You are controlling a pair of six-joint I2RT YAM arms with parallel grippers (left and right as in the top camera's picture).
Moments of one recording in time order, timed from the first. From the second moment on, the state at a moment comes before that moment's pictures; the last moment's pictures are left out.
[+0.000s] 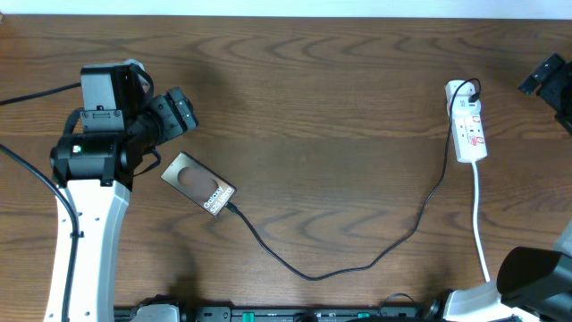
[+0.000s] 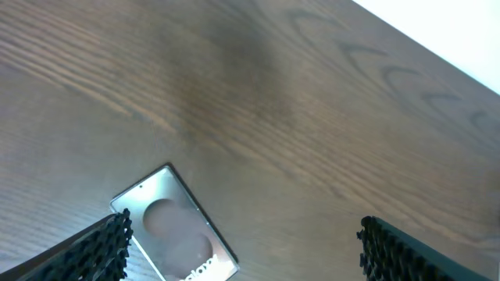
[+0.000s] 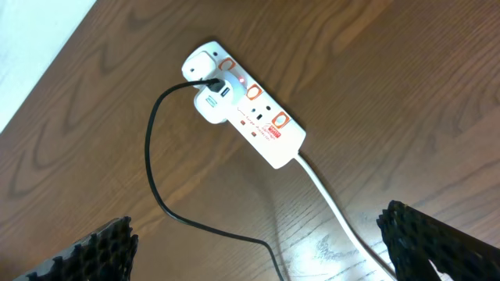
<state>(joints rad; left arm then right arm) 0.02 1.30 1.31 -0.90 0.11 -0.43 -0.44 1.71 1.96 -1.36 -0.11 0.36</state>
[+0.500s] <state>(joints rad) -0.02 0.85 0.91 -0.38 0.07 -0.43 -0.44 1.71 1.96 -1.36 -0.11 0.36</state>
